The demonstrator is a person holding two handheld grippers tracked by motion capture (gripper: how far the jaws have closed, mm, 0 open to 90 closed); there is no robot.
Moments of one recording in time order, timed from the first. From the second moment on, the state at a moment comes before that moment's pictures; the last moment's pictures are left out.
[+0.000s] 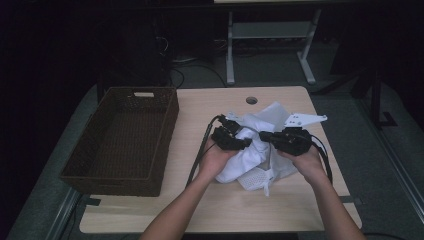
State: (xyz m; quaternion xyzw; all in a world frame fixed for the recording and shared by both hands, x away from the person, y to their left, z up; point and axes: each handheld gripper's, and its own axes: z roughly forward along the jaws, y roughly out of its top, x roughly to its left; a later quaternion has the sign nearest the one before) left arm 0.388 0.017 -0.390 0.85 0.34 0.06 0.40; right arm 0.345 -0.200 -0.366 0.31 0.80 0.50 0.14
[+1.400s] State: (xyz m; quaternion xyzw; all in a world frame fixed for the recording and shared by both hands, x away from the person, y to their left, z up) left arm 0.364 0.102 -0.417 0.89 0.27 0.03 0.37; right arm 0.353 -0.203 -0.386 0.33 0.81 0.47 0.13
